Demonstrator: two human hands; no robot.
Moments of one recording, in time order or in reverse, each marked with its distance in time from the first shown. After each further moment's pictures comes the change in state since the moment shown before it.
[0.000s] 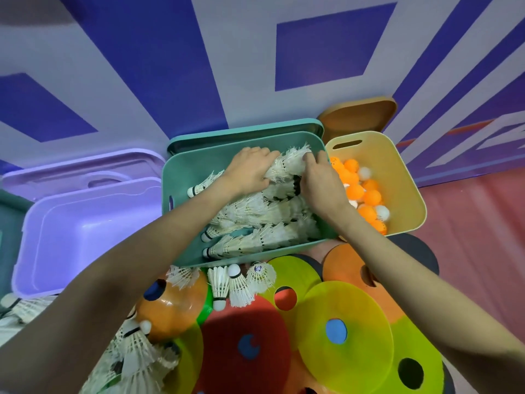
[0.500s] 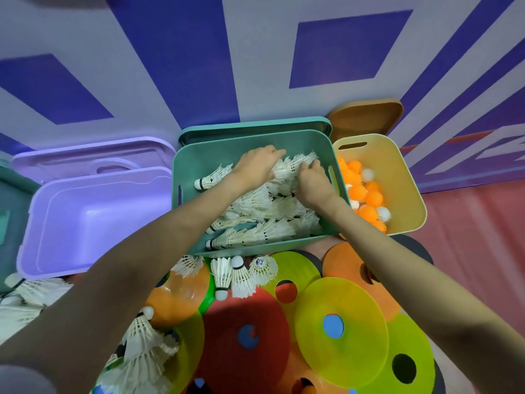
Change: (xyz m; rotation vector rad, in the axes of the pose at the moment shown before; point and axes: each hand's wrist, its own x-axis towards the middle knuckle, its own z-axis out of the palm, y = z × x) left_hand -0.008 0.006 -0.001 -0.109 -0.009 -0.086; right_hand 0.007 -0.015 0.015 -0.103 -0.336 0.033
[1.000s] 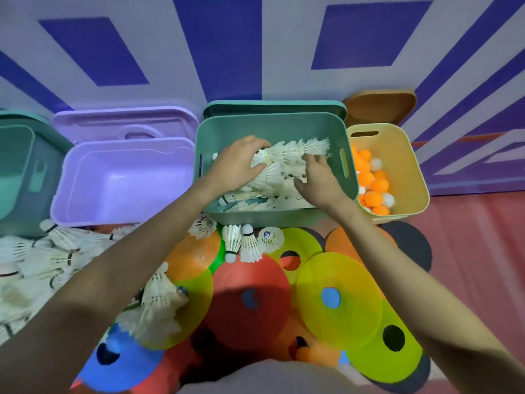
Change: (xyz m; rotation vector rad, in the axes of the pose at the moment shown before) left_hand -0.113 -0.002 -0.030 -0.294 0.245 -0.073; right_hand -0.057 -0.024 -0.008 0.289 0.004 -0.041
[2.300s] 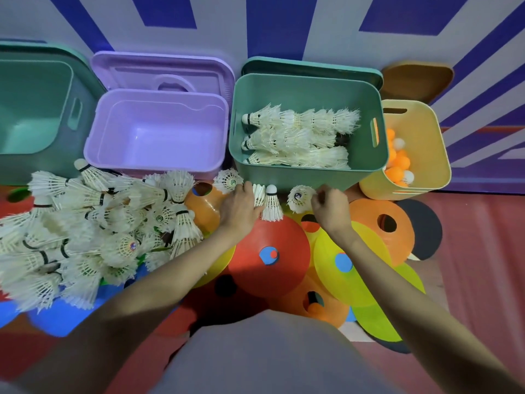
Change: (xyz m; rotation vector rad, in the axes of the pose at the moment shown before) left_hand -0.171 0.014 0.078 0.249 -0.112 -0.531; right_hand -0.098 0.010 0.092 0.086 0.120 0.138
